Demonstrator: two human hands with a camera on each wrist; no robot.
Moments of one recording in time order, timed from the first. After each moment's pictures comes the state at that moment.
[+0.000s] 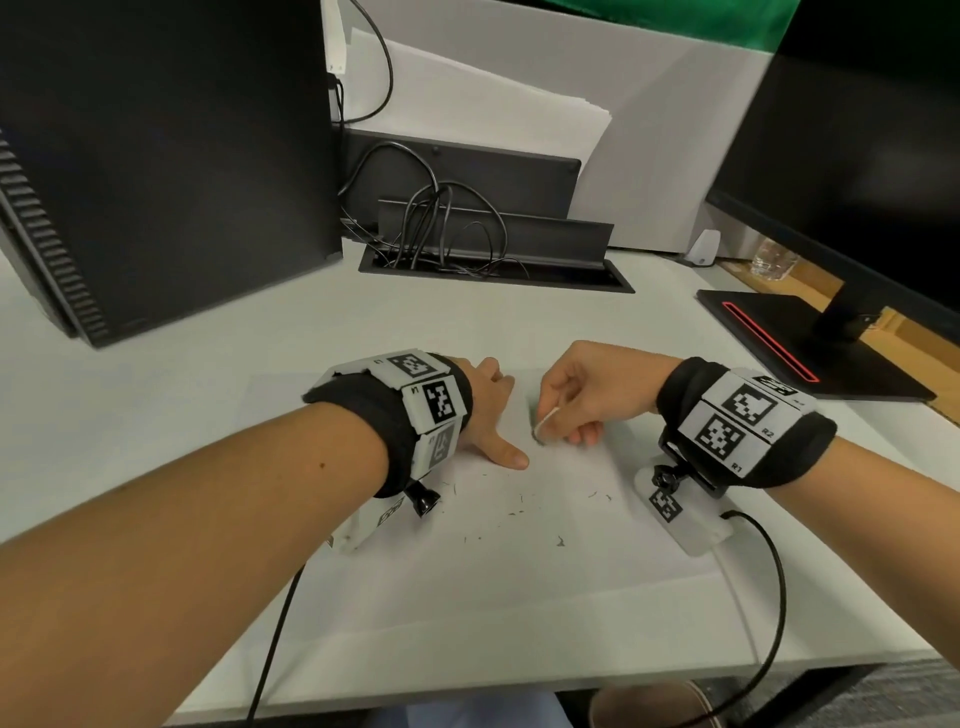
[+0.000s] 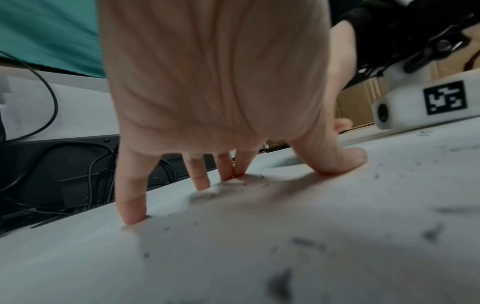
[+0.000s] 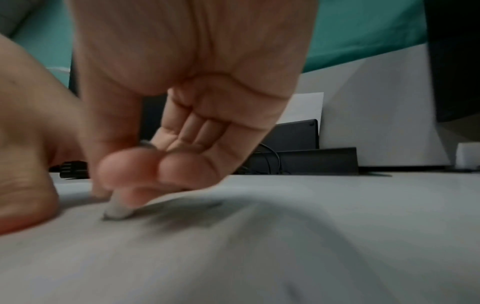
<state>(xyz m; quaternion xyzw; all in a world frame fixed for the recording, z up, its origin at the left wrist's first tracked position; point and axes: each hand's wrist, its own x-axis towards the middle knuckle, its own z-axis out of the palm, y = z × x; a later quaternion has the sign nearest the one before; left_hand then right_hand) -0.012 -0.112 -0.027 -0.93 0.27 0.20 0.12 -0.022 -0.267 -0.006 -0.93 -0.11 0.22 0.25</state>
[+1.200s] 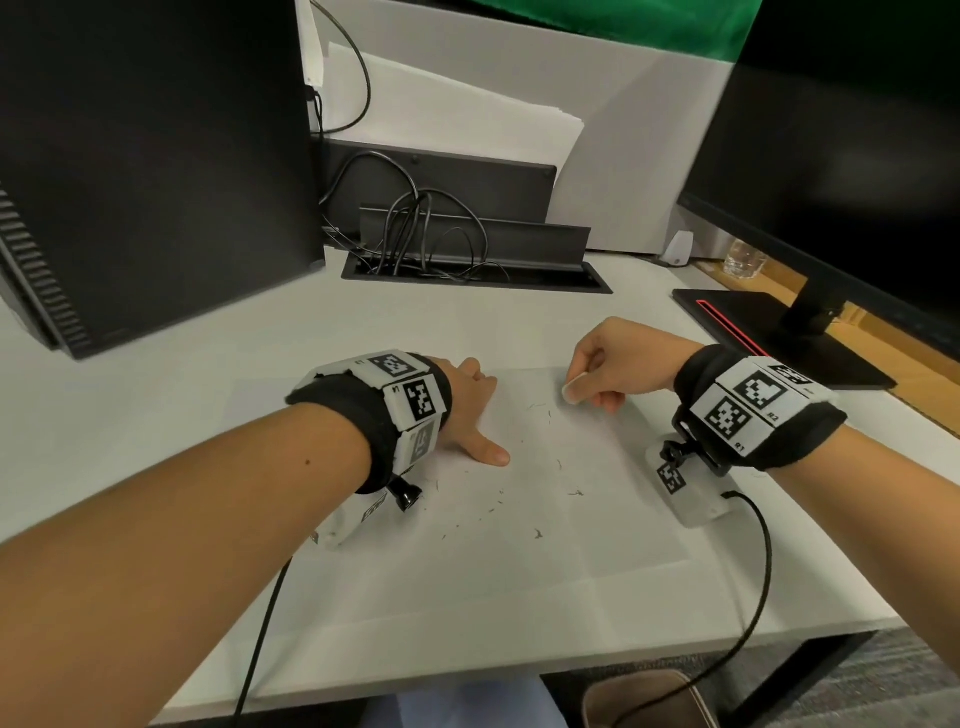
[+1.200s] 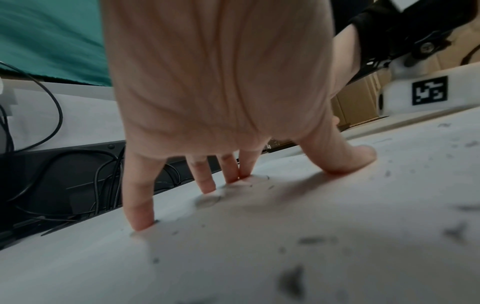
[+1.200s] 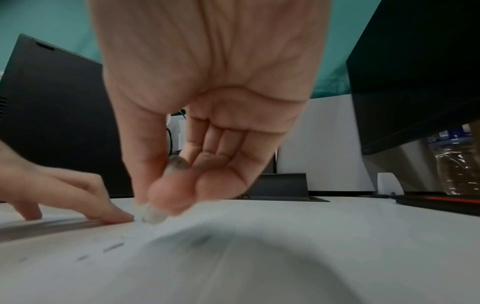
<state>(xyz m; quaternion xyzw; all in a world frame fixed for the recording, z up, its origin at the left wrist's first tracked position) -0.012 -0.111 -0.026 -0.93 0.27 0.21 0.11 -0.023 -0.298 0.003 -0.97 -0.04 0.14 0.22</state>
